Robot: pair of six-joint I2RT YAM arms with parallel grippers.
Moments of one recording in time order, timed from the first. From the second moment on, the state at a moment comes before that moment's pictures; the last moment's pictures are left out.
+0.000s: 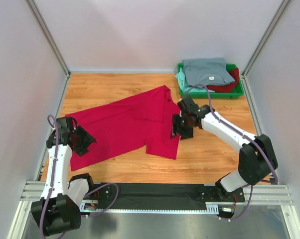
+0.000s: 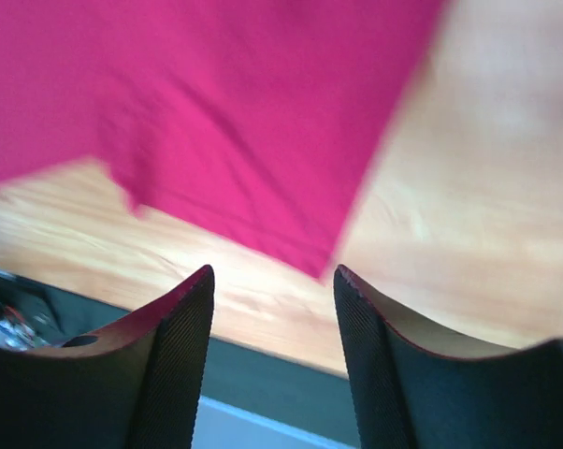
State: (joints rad) left arm 0.23 0.91 0.71 -0.89 0.15 -0.65; right arm 0.55 1.56 1.24 -0.78 -0.12 0.59
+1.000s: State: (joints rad) left arm 0.29 1.36 0.98 -0.71 0.11 -0.61; right arm 0.48 1.86 1.56 -0.68 -0.08 0.50
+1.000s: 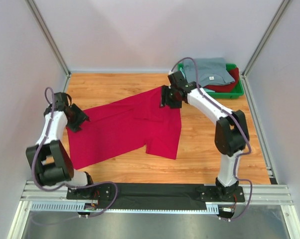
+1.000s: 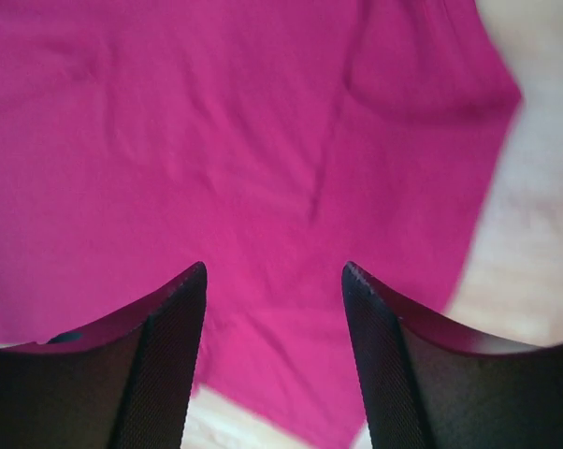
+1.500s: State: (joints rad) left arm 0.29 1.99 1.45 -0.70 0.08 -0.45; right arm 0.48 2.51 2.24 -0.56 -0.13 0.49
